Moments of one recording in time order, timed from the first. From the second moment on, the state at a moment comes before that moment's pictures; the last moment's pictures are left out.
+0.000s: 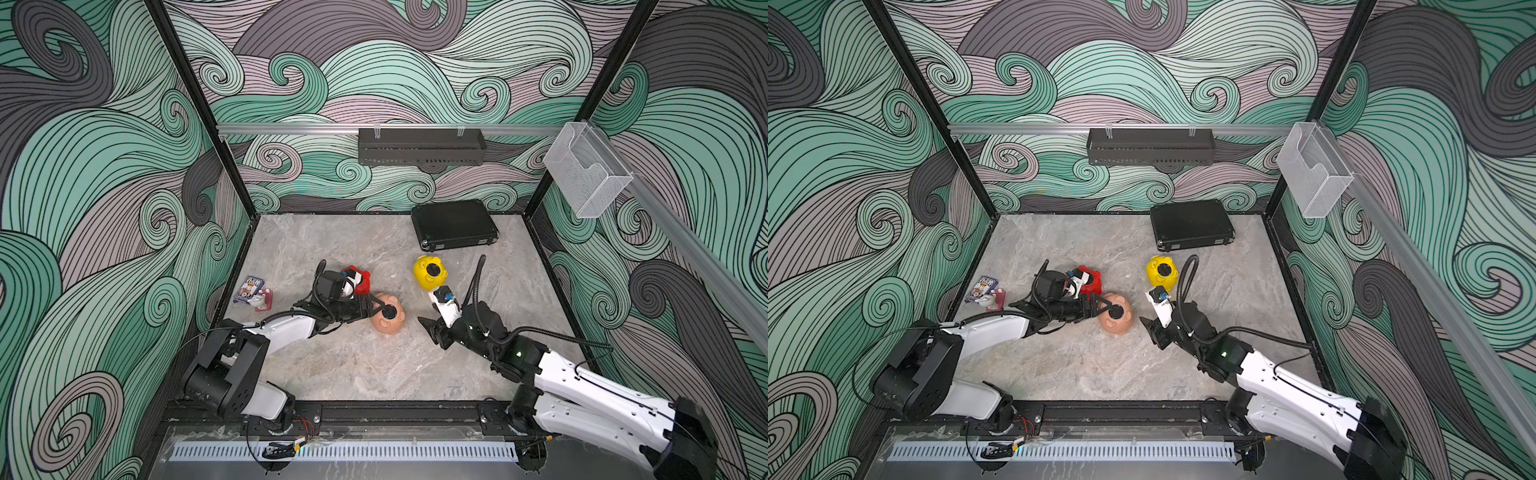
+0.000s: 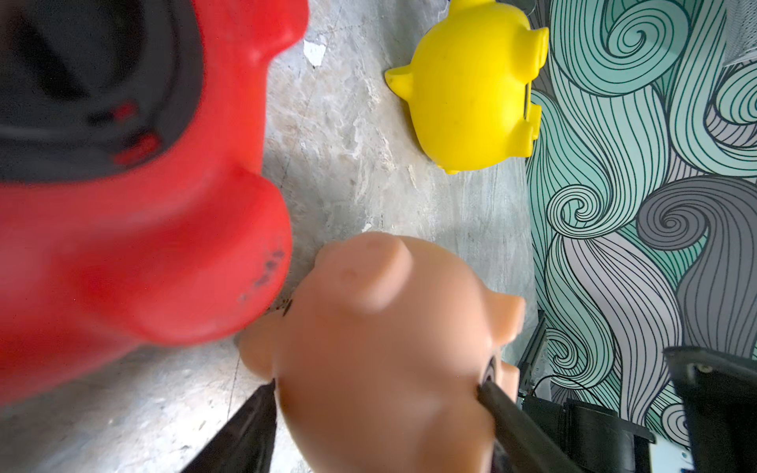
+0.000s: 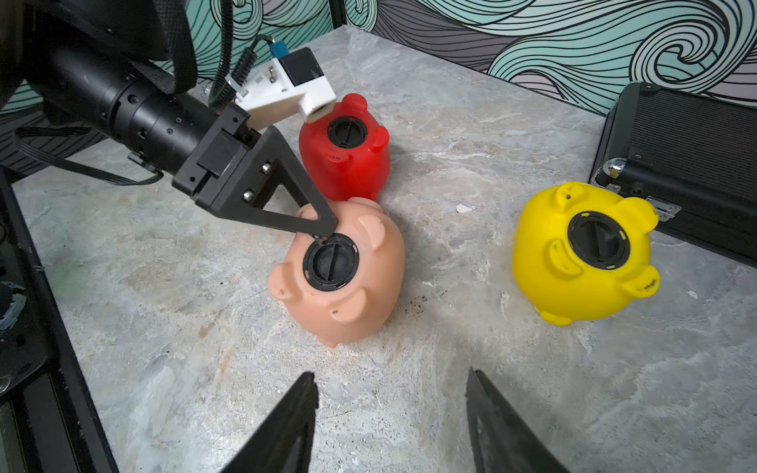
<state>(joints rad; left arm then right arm) -0.43 1.44 0.59 0.09 0.54 -0.67 0.89 0.85 0.48 -0.11 0.11 0.09</state>
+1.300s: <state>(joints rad) -0.43 1.38 0.61 -0.01 0.52 -0.66 0.89 0.67 0.26 0.02 0.01 0.13</state>
